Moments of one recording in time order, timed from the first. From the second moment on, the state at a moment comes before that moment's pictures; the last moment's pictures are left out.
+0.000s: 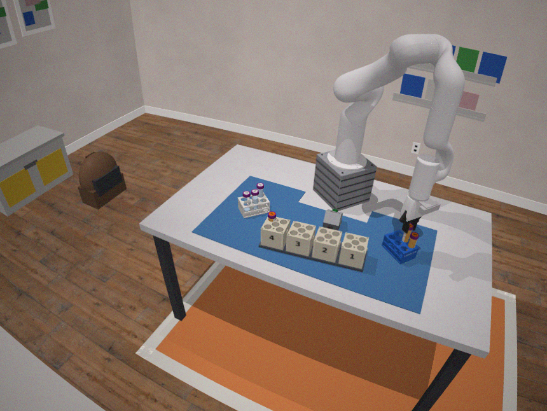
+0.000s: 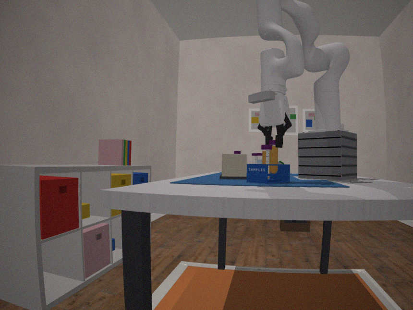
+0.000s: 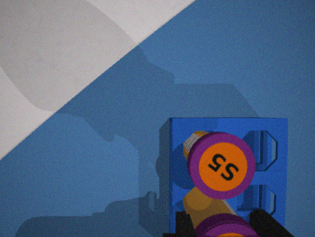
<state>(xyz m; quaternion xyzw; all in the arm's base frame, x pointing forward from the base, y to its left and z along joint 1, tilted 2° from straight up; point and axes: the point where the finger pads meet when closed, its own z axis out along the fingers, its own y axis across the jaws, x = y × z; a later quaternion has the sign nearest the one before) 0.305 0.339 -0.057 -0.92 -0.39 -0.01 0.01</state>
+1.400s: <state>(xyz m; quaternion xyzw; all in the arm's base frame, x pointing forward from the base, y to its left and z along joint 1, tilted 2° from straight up) 0.304 0.337 0.001 -0.92 -0.39 -0.01 0.01</state>
